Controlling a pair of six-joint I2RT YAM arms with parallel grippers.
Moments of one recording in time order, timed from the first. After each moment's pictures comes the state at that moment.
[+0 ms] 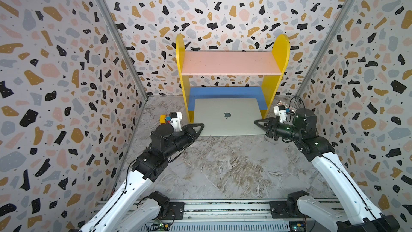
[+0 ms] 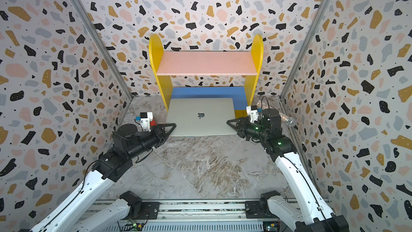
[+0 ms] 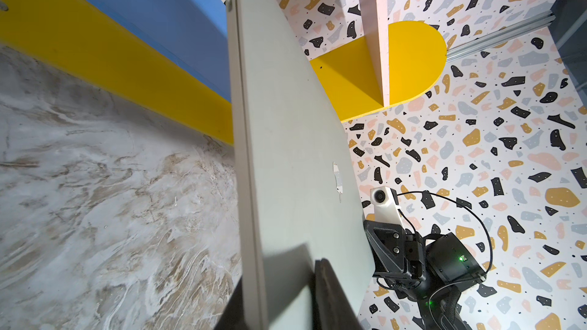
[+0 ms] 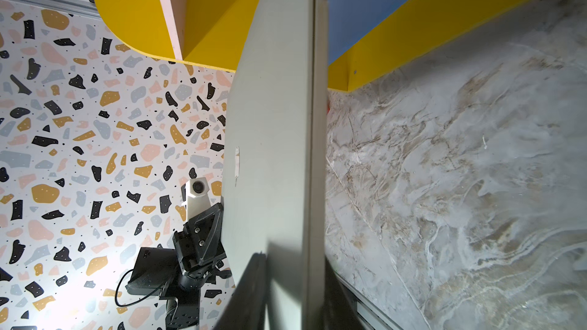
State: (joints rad) left arm -0.51 0.84 0.87 -0.26 0.27 -1.10; right arm 0.27 1.01 1.02 -0.39 -0.76 1.05
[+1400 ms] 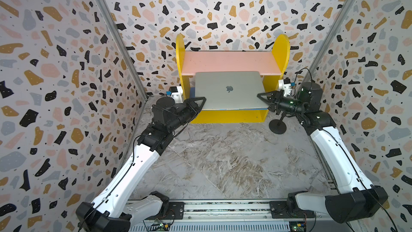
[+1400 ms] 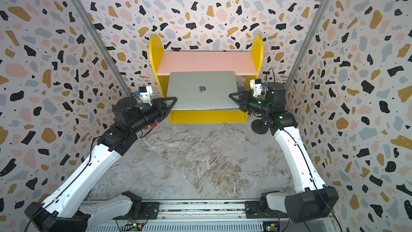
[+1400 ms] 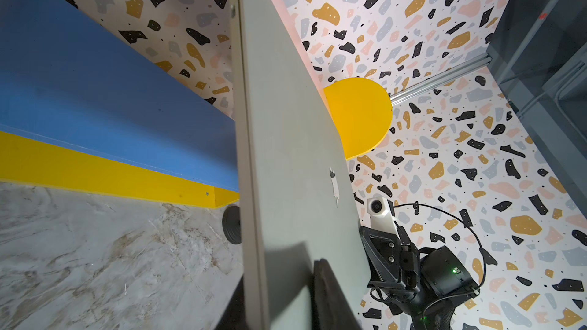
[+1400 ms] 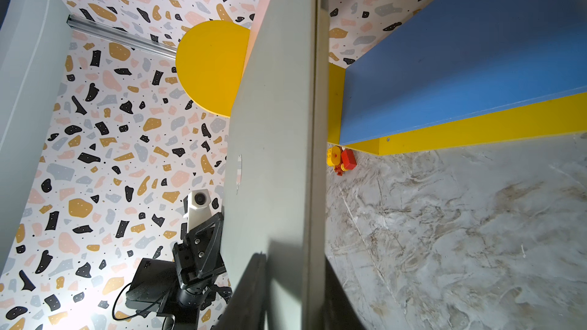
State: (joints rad) left arm -0.43 1.13 1.21 -0.19 0.30 -1.06; right arm 0.19 1.30 1.43 -0.37 -0.80 1.02
